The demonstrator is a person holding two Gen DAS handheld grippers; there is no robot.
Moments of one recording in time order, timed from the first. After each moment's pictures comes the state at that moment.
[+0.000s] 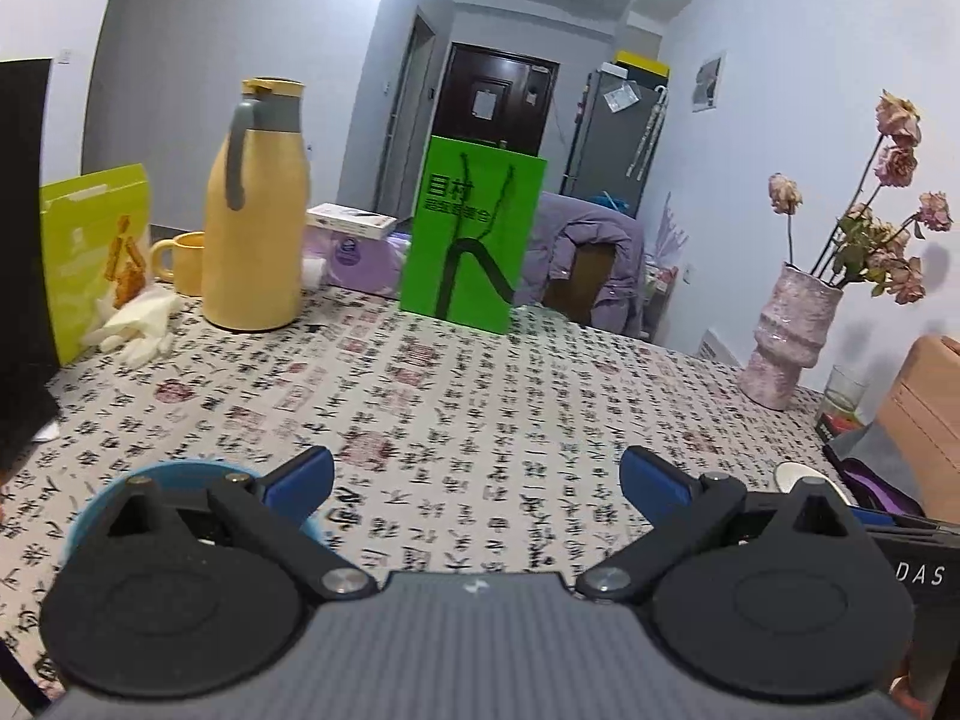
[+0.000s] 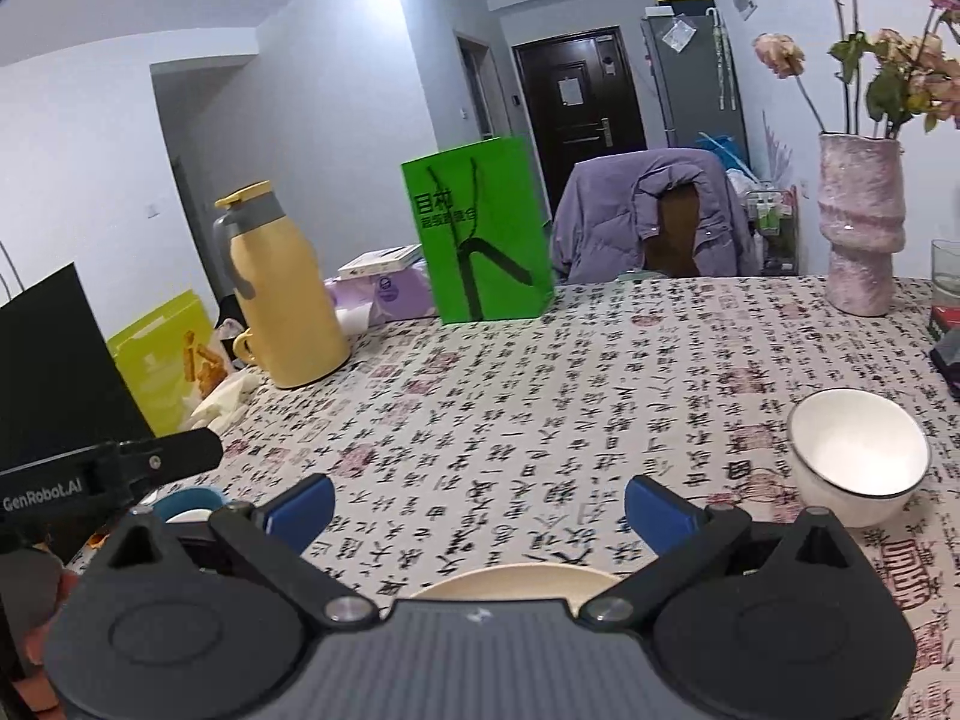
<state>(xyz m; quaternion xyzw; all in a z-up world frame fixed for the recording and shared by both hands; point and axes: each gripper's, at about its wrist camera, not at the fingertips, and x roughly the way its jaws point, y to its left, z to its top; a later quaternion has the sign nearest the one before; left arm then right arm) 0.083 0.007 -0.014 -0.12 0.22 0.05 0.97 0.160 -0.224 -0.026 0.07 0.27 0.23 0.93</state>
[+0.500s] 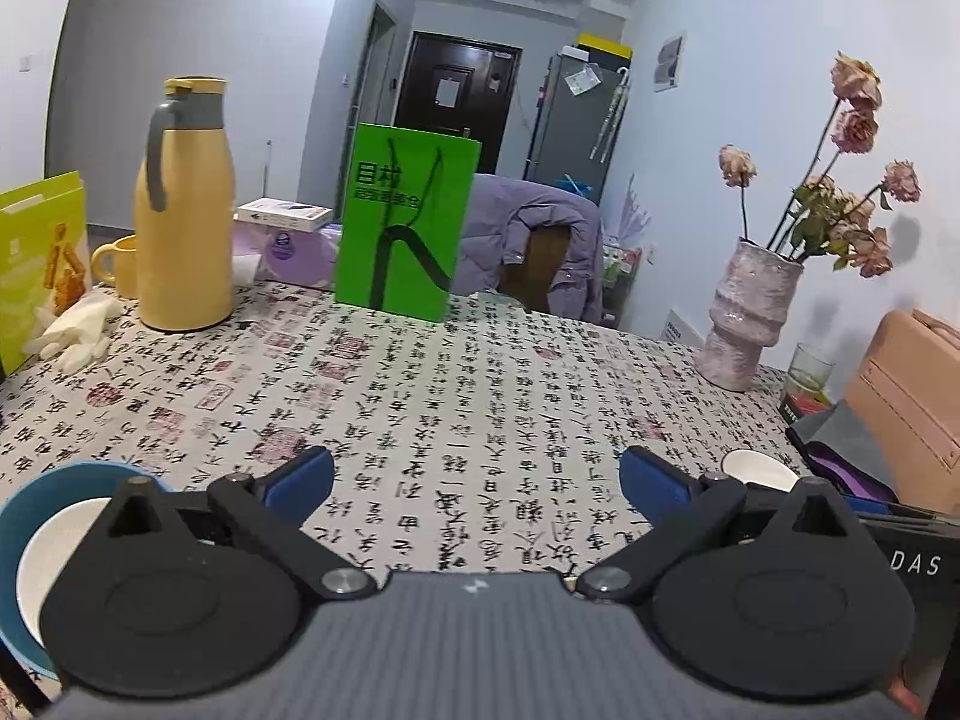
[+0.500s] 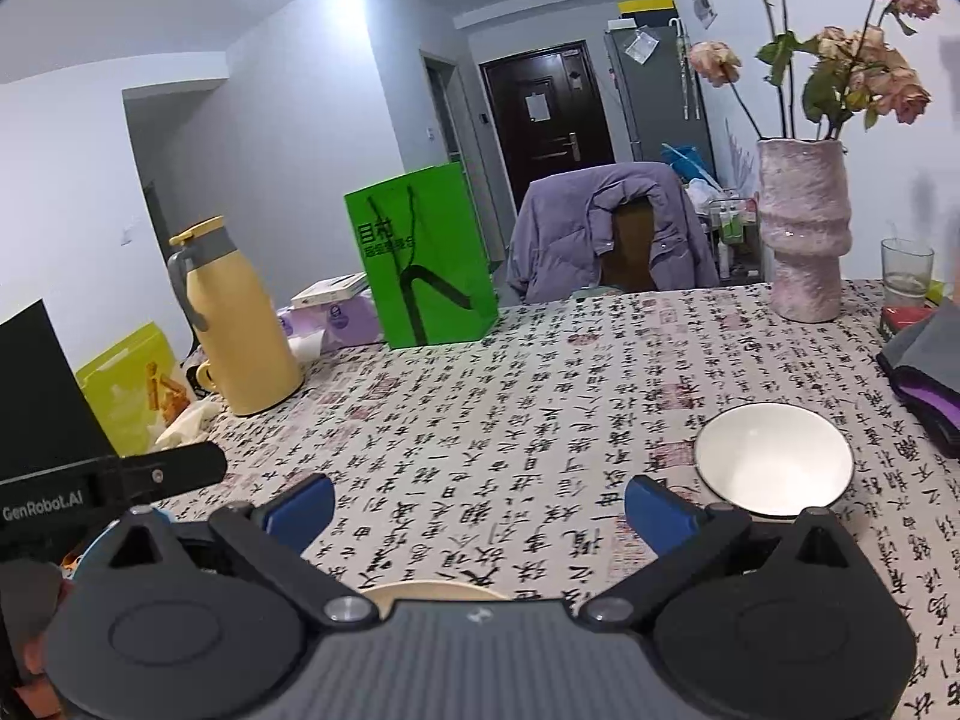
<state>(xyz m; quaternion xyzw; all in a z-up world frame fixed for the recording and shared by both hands) 0.109 -0.048 -0.013 -0.10 0.23 0.02 0.97 0.171 -0.281 -0.028 0.09 0.26 0.20 0.94</state>
